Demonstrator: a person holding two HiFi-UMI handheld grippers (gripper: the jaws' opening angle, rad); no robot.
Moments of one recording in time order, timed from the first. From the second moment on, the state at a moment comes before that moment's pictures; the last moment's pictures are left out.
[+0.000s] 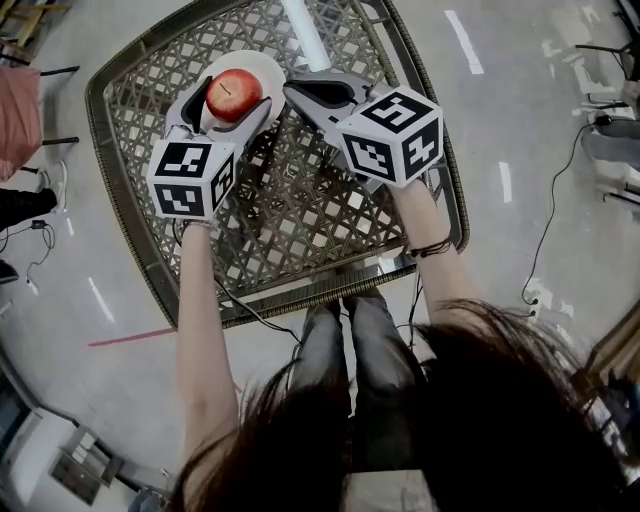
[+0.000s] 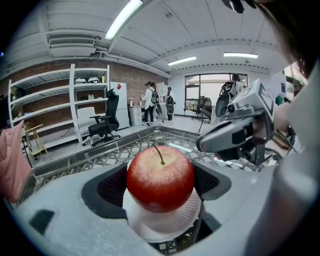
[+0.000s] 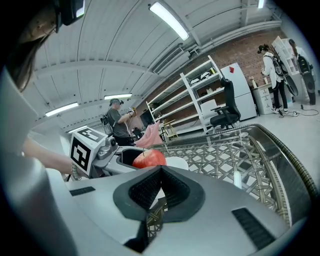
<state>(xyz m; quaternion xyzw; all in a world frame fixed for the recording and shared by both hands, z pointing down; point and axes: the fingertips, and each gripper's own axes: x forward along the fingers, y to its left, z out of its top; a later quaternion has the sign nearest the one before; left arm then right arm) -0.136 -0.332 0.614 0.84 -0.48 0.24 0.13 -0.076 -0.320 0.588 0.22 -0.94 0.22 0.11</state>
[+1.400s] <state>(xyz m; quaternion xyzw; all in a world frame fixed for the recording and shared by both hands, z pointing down) -0.127 -0.260 0.499 0.82 -0.51 0.16 0.18 -0.072 -0.275 0.471 0.22 -0.95 0.21 0.10</state>
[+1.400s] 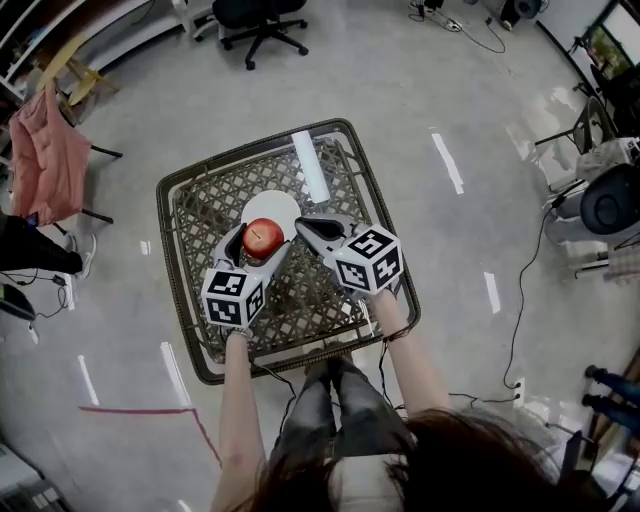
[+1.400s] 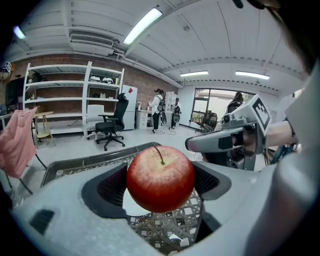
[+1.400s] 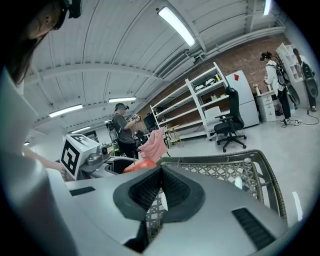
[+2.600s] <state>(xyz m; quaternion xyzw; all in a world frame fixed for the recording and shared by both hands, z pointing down) -0.123 -0.189 0.426 0.83 -0.51 0.12 0.19 -0.081 -0.216 0.393 0.20 -0.96 0.18 0.06</state>
